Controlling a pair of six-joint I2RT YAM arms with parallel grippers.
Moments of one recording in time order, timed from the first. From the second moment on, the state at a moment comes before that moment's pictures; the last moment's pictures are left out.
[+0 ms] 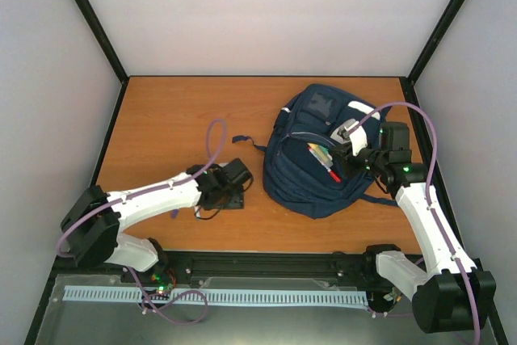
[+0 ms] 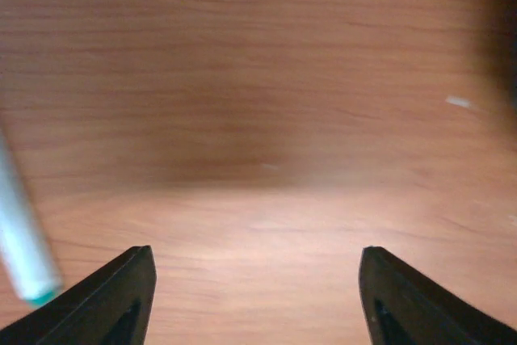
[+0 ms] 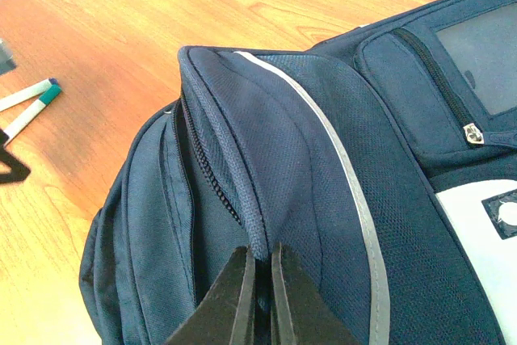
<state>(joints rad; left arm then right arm) -0.96 1.40 0.90 -0.77 -0.19 -0.94 0.07 0.99 0.82 -0.54 -0.64 -0.36</state>
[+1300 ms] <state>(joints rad) -0.46 1.49 0.77 -0.78 -0.07 -0.80 0.06 0.99 0.82 -0.54 -0.64 -0.36</state>
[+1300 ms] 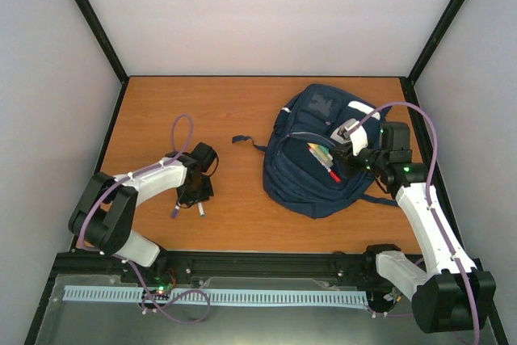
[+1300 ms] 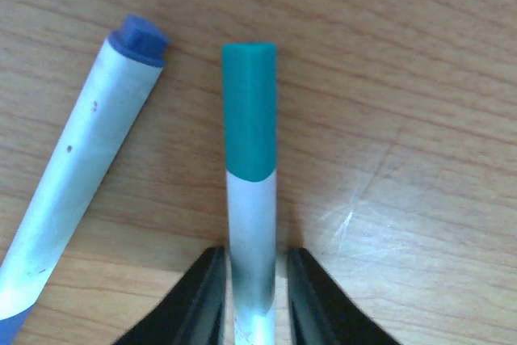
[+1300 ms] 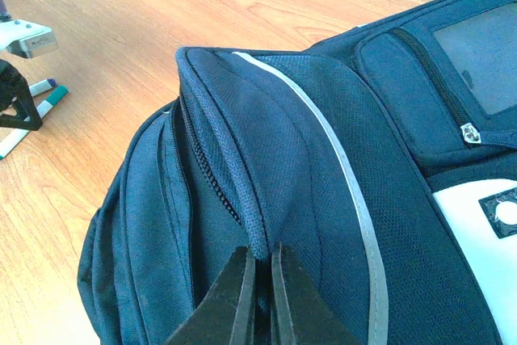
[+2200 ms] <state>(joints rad) -0.96 1.70 1.01 -0.80 -0.04 -0.72 0.06 1.02 0.82 -0.54 -0.66 -0.36</state>
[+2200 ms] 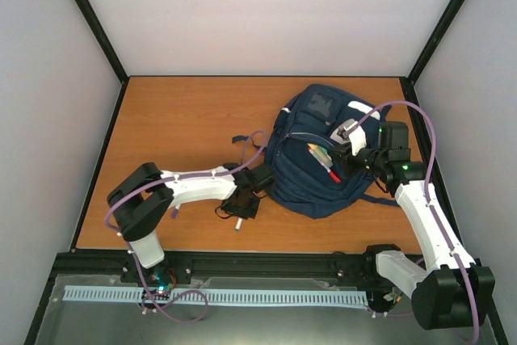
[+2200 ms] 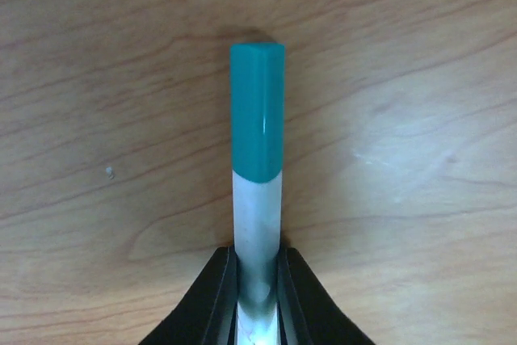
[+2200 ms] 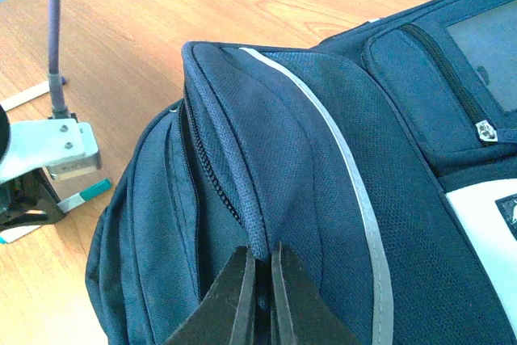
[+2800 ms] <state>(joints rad) -1.00 1.75 1.05 -0.89 -0.06 -0.81 0.06 1.02 0.82 -0.54 -0.67 -0.37</state>
